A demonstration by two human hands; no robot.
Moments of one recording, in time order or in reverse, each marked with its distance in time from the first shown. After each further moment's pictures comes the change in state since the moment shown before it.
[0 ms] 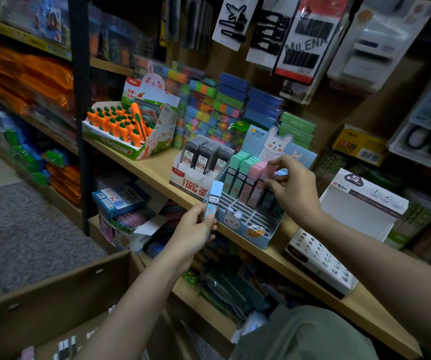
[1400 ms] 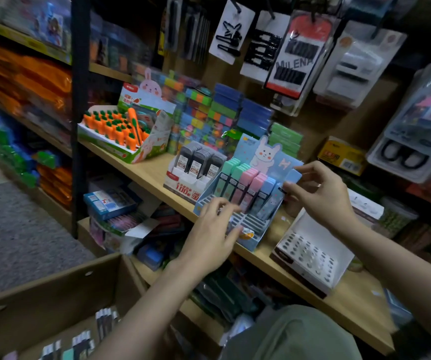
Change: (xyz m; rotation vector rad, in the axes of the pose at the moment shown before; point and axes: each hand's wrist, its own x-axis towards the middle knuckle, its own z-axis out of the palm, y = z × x) left_hand -0.019 0.015 0.034 0.896 -0.041 0.610; right_hand -0.019 -0.020 -0.073 0.106 0.031 0.162
